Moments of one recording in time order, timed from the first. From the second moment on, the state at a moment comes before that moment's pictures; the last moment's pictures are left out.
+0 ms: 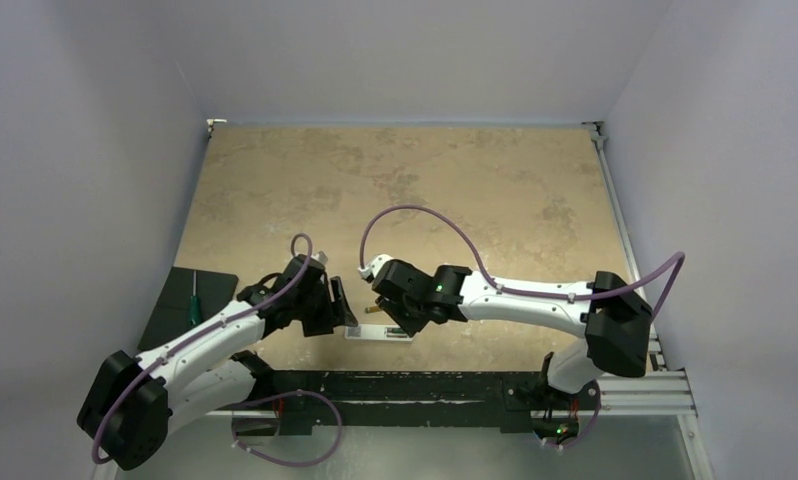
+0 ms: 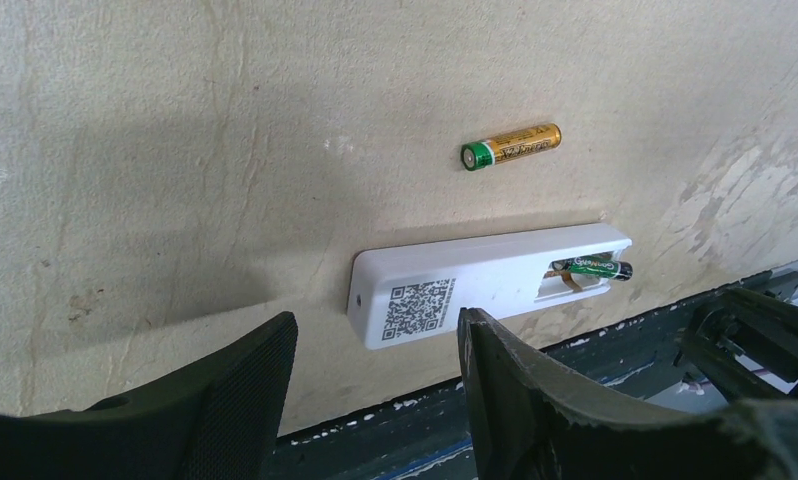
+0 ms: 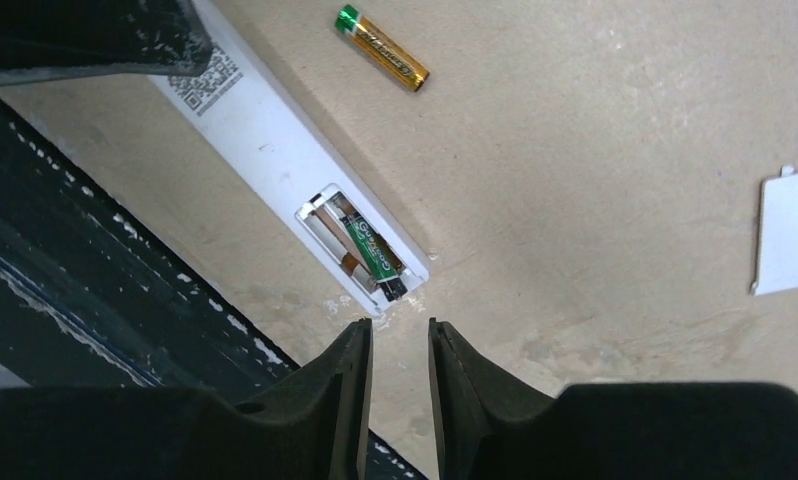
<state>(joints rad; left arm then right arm) -0.60 0.98 0.46 -0.51 0.15 -0.87 1.19 1.55 1.11 -0.67 0.17 0.27</state>
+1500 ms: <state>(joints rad) -0.60 1.06 0.41 -0.40 0.24 -0.85 1.10 1.45 0.88 -0.46 0.14 0.82</state>
